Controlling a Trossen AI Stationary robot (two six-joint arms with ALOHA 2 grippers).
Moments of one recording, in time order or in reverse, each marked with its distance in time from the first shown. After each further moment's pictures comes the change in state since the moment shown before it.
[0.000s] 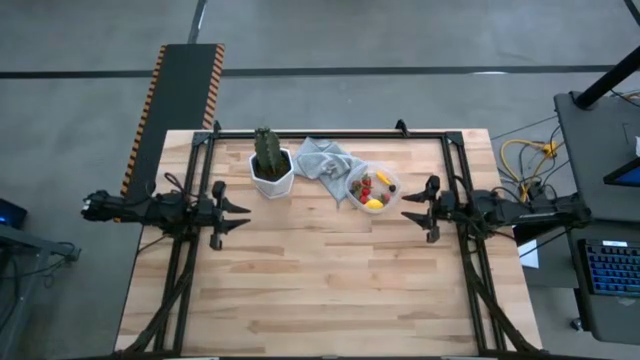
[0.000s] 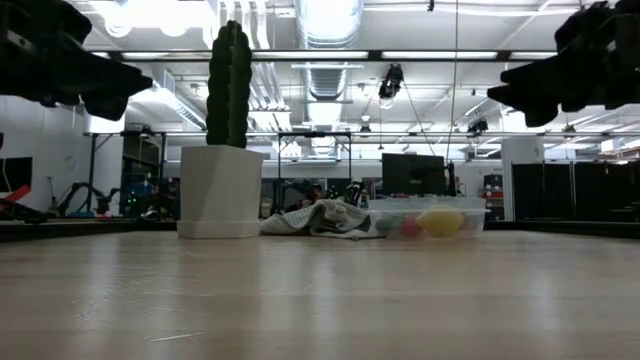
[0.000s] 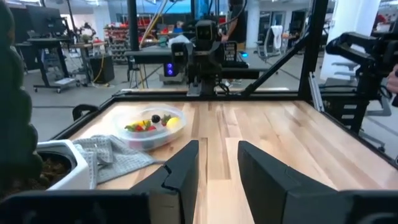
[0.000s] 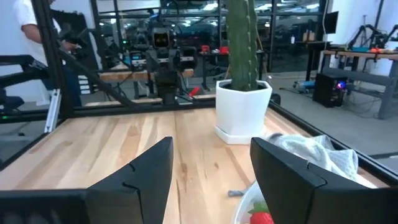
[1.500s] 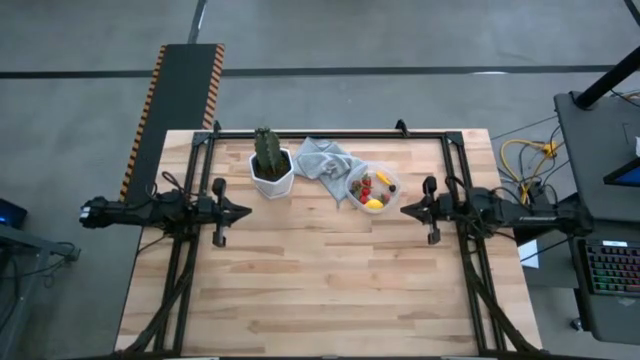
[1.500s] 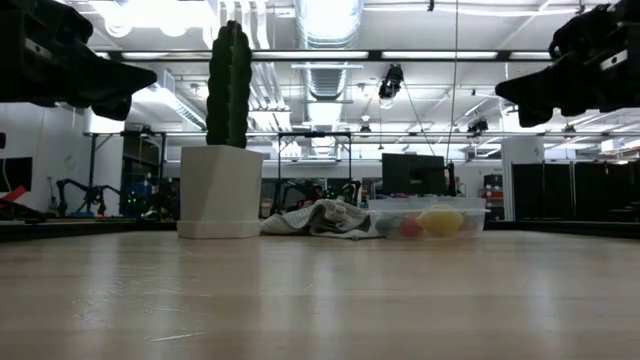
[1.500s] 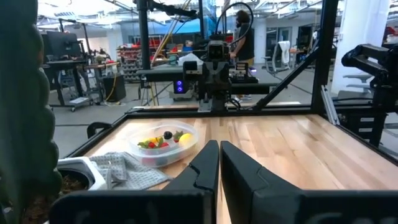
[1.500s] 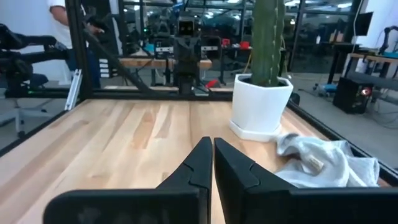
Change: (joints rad) left arm 0.090 -0.022 -0.056 0.124 0.054 0.053; right arm -0.100 0.012 -0.001 -0.023 -0.197 -0.065
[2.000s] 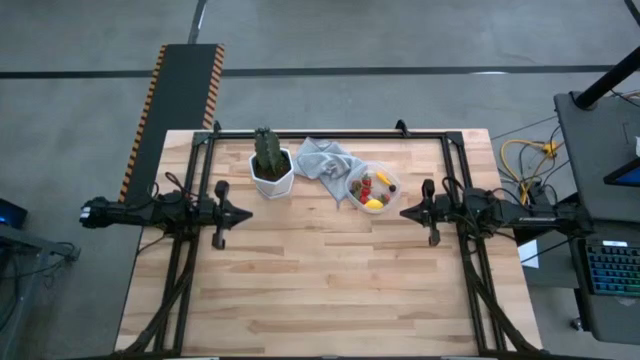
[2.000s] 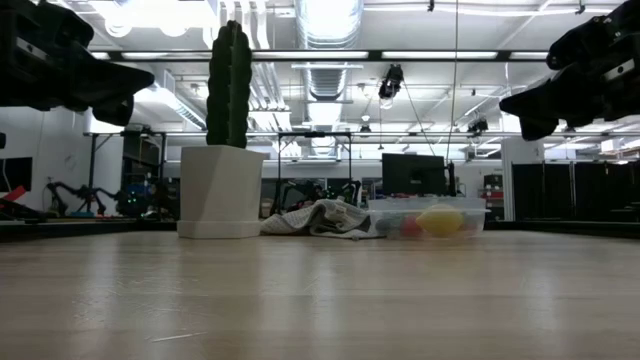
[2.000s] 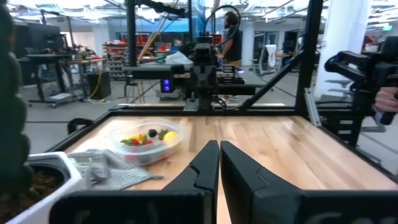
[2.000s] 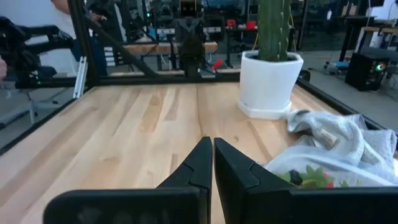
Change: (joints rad) left arm 0.000 0.001 -0.023 0.016 0.049 -0.047; right arm -0.009 -0.018 -0.007 -0.082 -0.030 0.055
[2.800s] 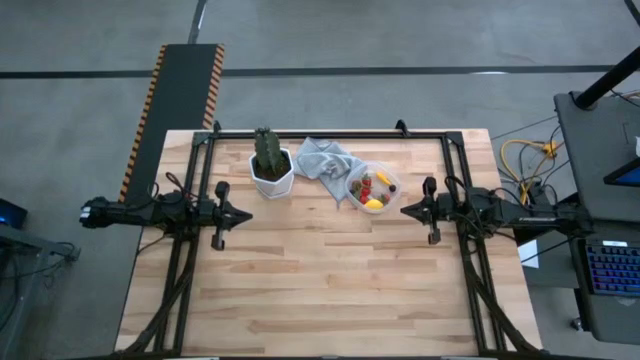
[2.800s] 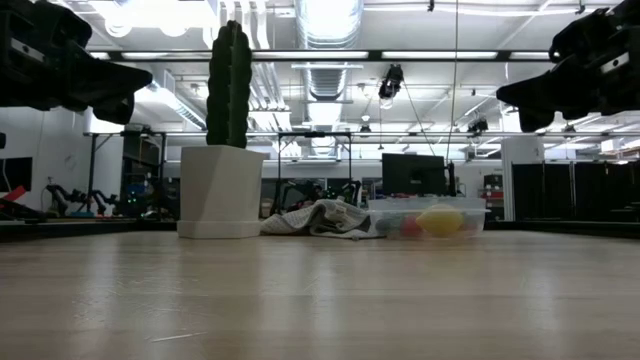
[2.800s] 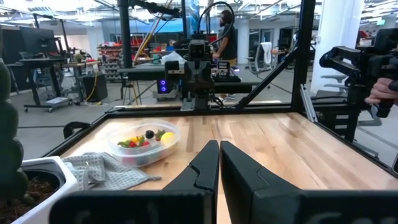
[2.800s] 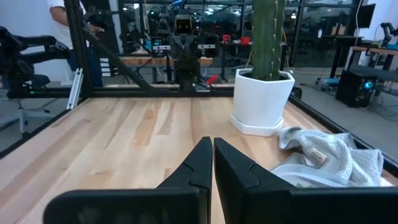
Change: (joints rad) left arm 0.000 0.004 -0.001 0.002 0.022 0.023; right arm 0.000 0.000 0.000 0.058 0.019 -0.031
